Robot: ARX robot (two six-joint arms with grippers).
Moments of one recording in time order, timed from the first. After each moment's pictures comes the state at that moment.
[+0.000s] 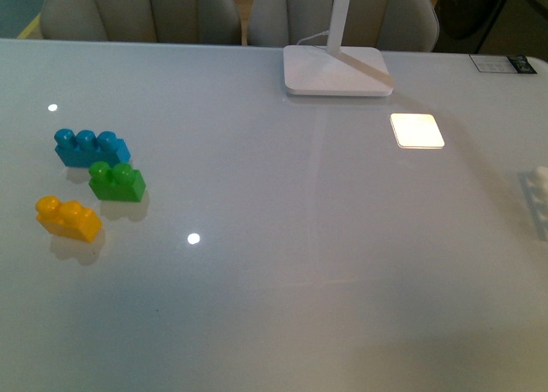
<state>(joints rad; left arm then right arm) 0.00 0.01 0.01 0.00 0.00 0.00 -0.04 0.31 0.12 -0.11 0.36 0.05</state>
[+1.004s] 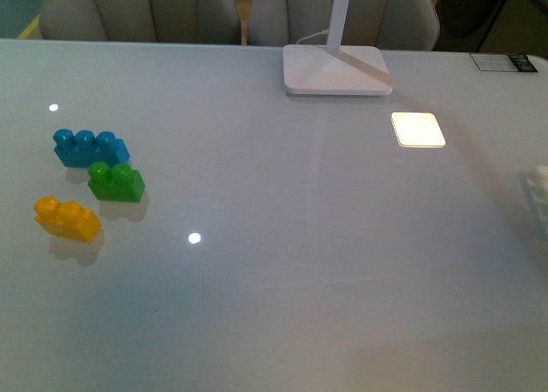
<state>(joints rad) 0.00 0.01 0.01 0.00 0.00 0.00 -0.64 2.25 1.01 0.62 -0.44 -0.39</state>
